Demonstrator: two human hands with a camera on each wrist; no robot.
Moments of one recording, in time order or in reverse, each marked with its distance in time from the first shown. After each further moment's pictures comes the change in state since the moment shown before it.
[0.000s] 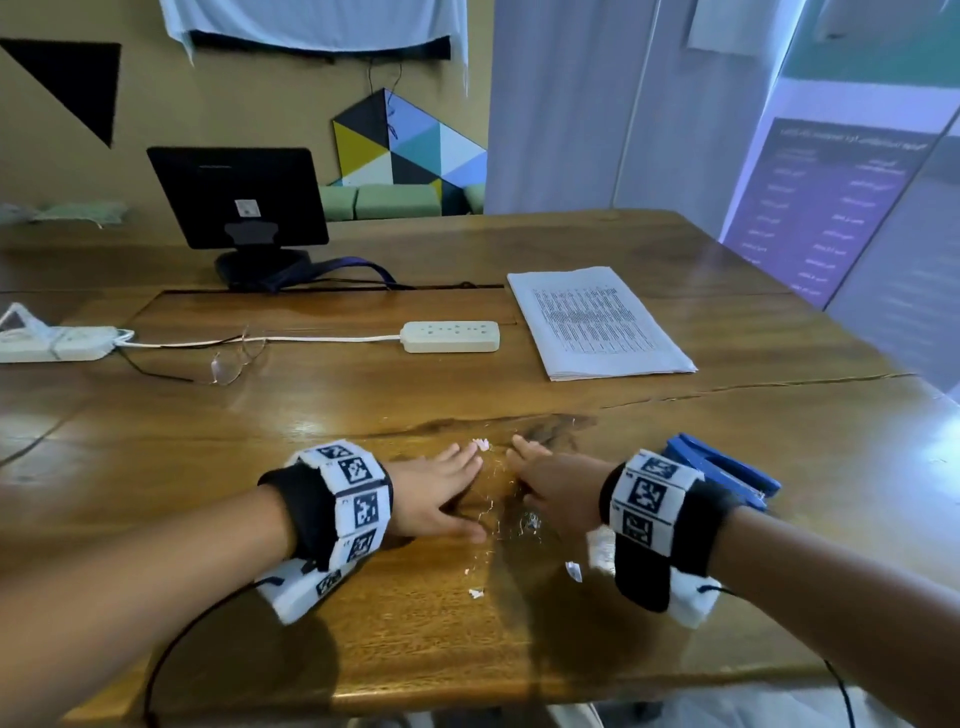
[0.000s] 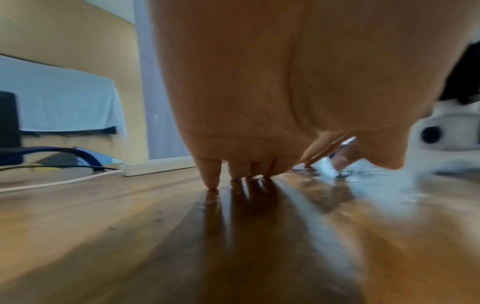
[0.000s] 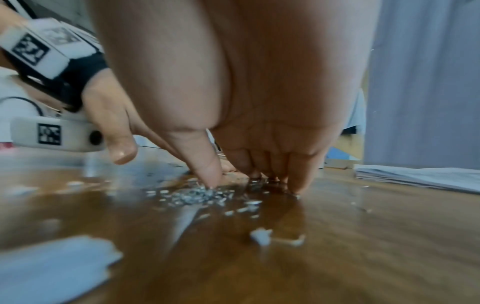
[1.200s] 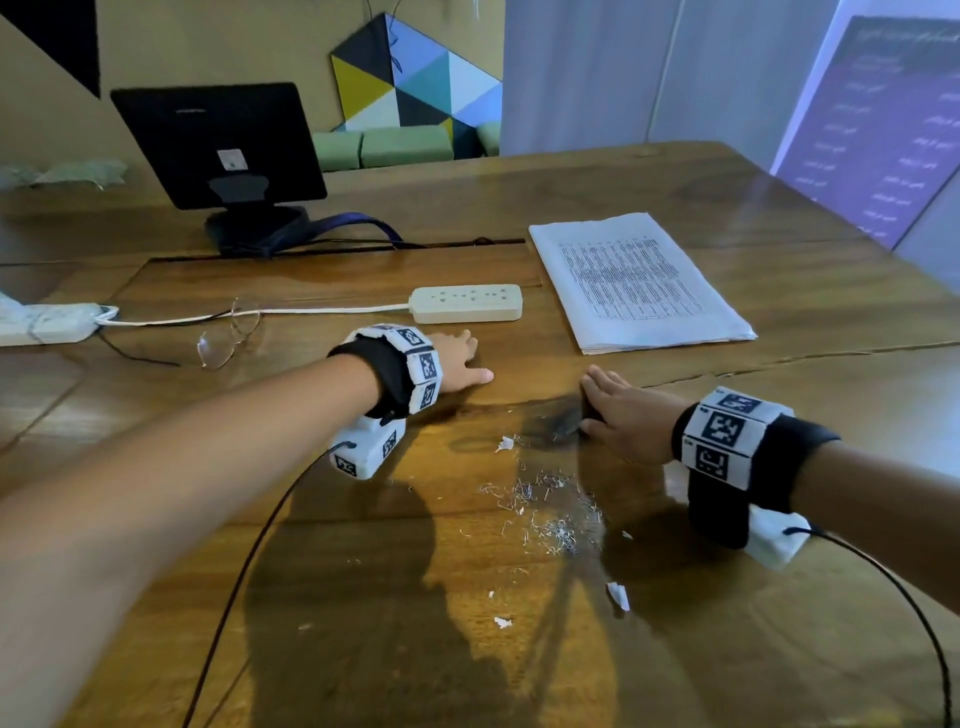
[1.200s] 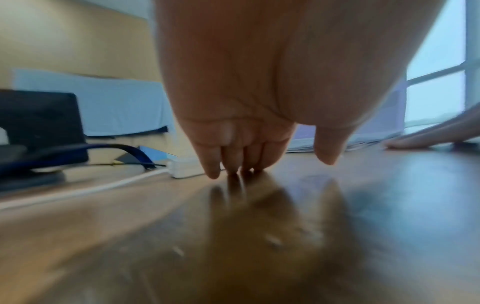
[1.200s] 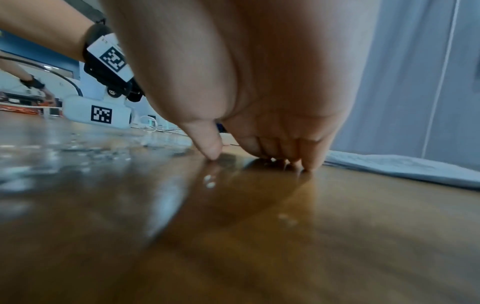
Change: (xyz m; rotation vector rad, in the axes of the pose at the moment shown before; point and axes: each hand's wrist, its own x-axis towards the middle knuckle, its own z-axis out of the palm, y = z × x) left_hand 0.091 -0.065 -0.073 0.019 0.159 -0.310; right_hand 0.044 0.071 -0.013 0.084 0.001 0.201
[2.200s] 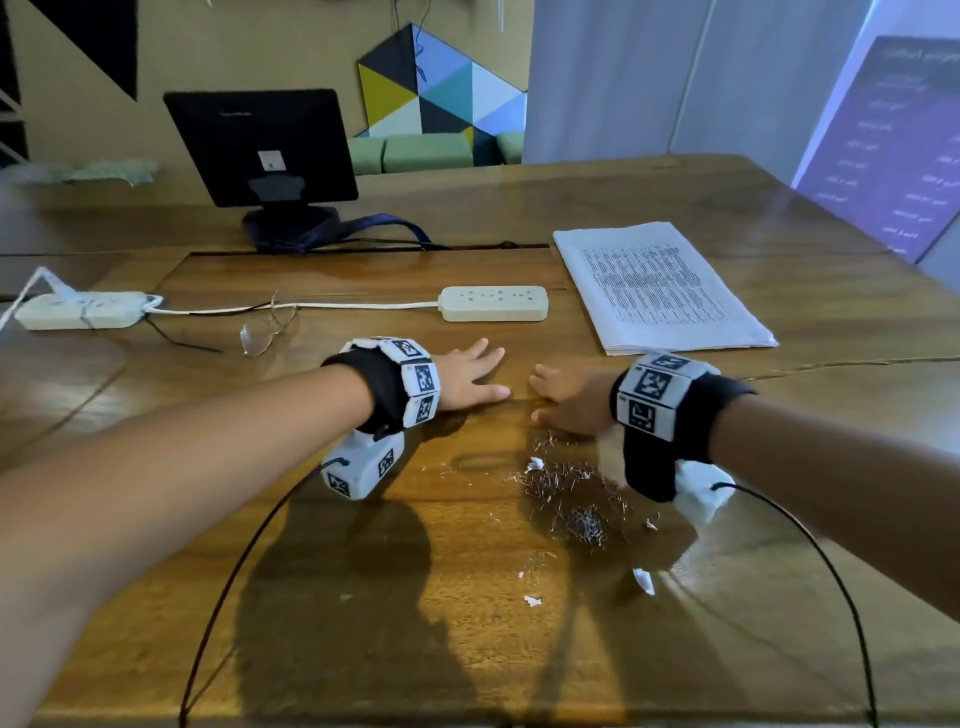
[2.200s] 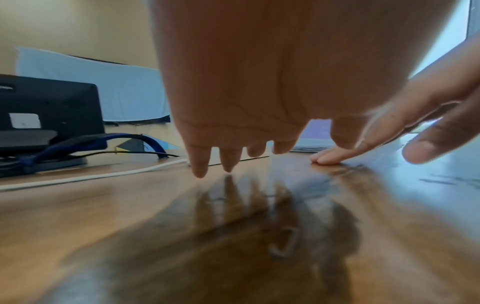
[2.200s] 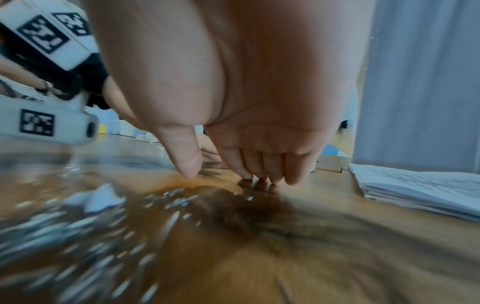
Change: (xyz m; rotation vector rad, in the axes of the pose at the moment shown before) left_hand -0.039 -0.015 0.017 -0.162 -0.082 0.070; right_hand 0.020 -0.069 -0.032 -0.178 -0.067 -0.110
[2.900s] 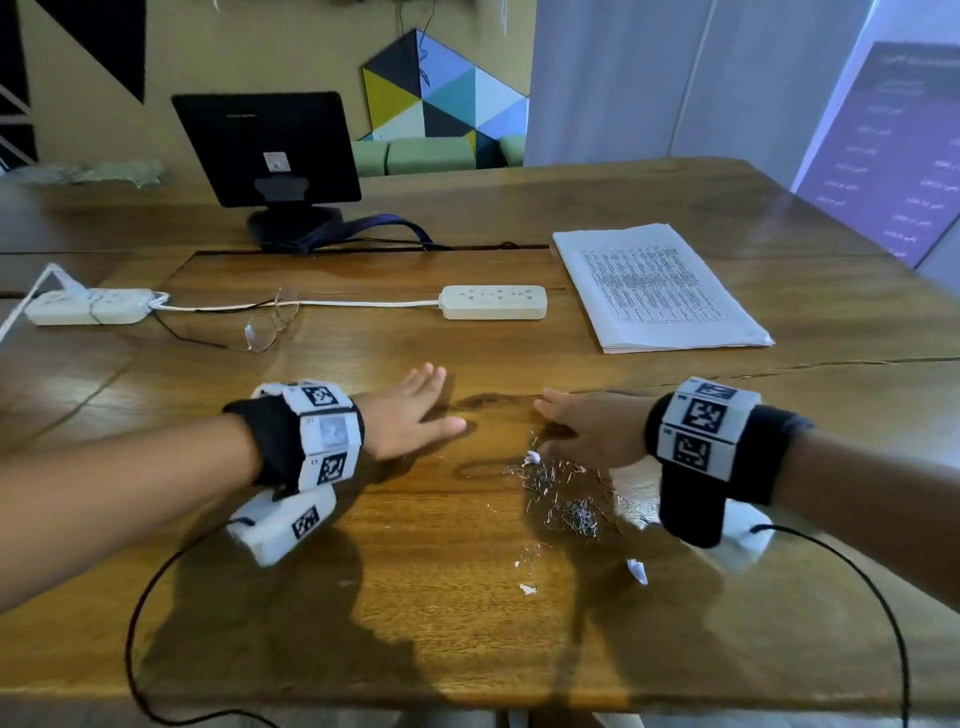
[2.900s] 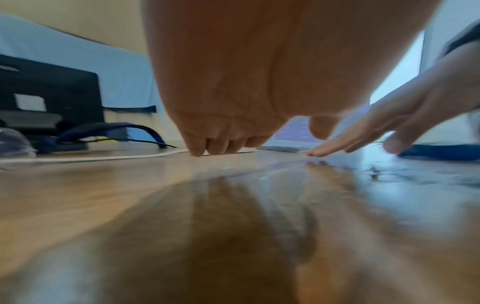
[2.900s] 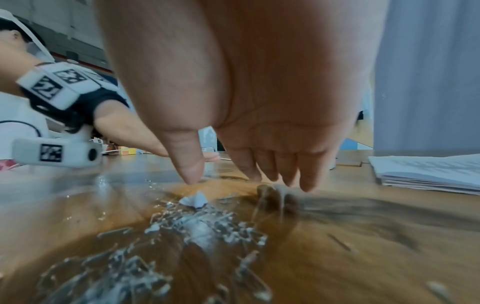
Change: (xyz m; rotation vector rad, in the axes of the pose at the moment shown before) left_hand -0.077 -0.012 0.026 0.005 -0.027 -0.063; right_hand -0.052 -0.008 0.011 0.108 -0.003 -0.107
